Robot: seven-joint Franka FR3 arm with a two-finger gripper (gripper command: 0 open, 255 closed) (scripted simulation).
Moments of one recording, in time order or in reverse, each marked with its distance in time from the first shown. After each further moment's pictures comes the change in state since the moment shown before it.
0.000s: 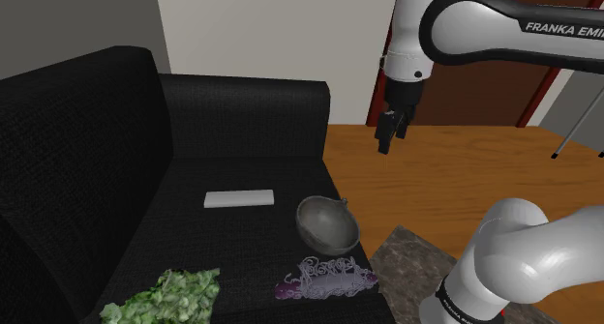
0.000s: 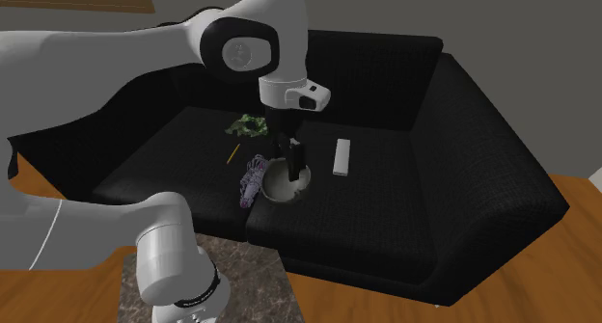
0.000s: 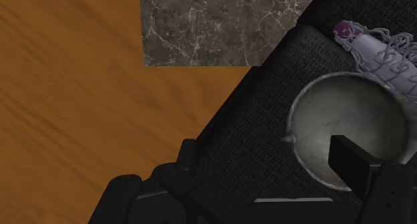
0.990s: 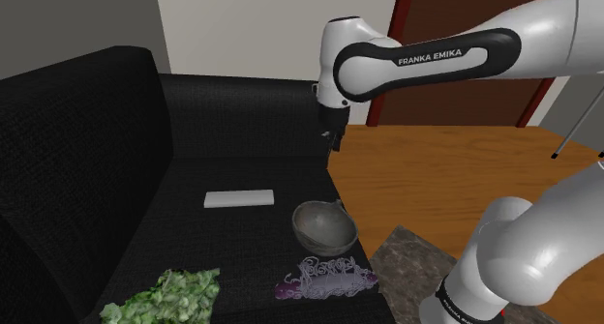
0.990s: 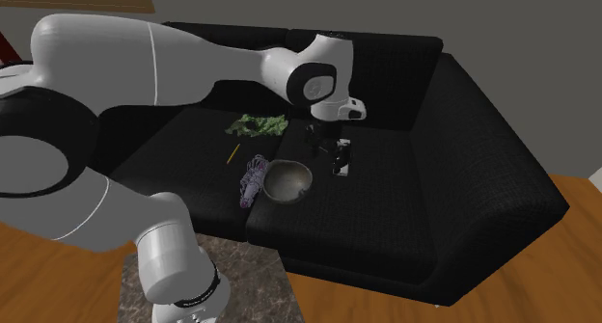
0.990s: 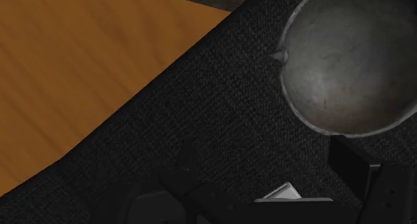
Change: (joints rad) arm 0.074 0.410 0.003 0.072 0.016 0.366 -0.161
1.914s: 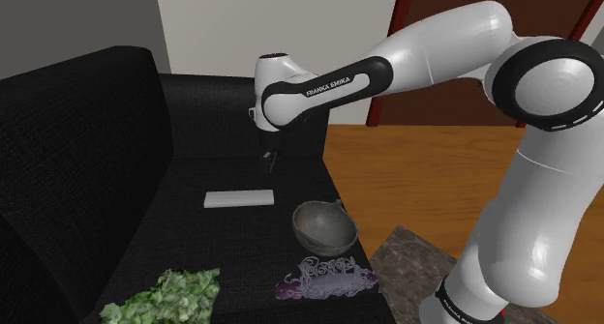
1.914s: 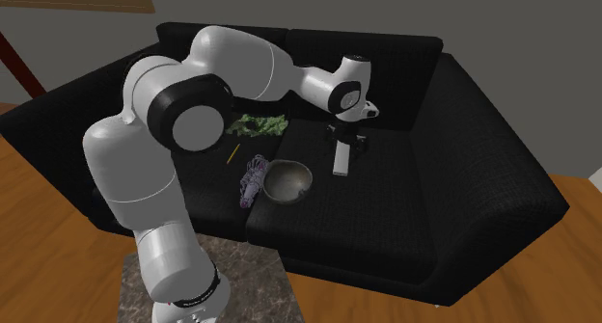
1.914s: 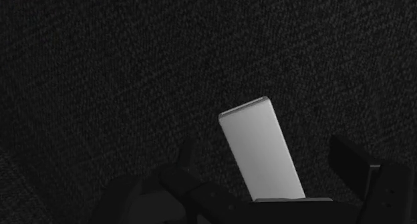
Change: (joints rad) arm 0.066 0.491 0.051 0.307 0.004 0.212 -0.162
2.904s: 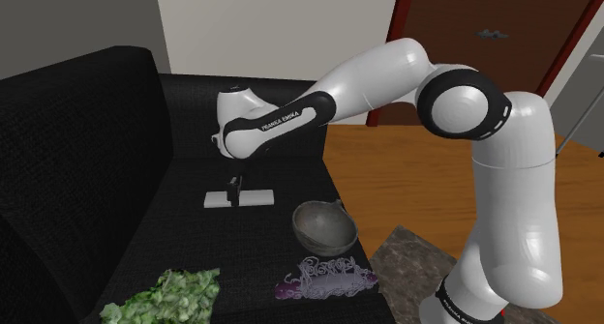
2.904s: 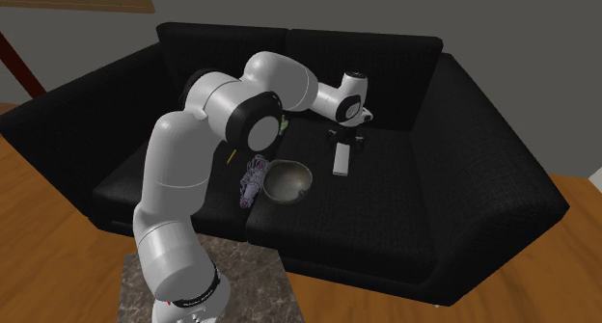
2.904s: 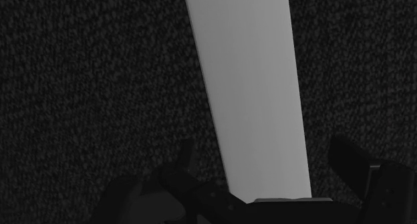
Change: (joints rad) arm 0.056 0.325 0.043 0.238 -0.033 0.098 -0.073
